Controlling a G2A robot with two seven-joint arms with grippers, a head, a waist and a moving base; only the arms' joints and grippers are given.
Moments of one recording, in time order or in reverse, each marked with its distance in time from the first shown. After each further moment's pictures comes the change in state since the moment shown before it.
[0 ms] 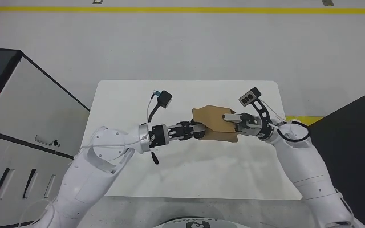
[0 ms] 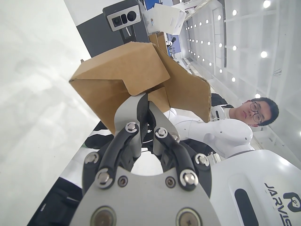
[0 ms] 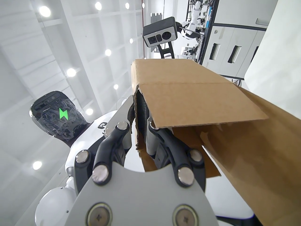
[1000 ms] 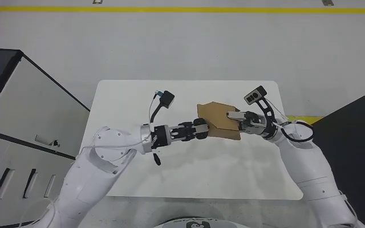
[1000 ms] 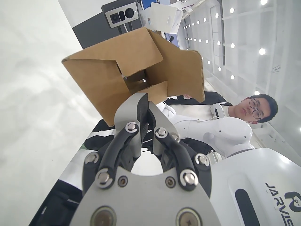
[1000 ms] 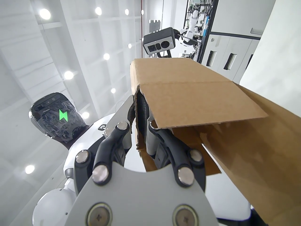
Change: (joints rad) left arm -0.011 -0.005 0.025 -0.003 0.003 -0.016 0.013; right arm -0.019 0.012 0.036 -0.018 -0.012 -0.010 -0.014
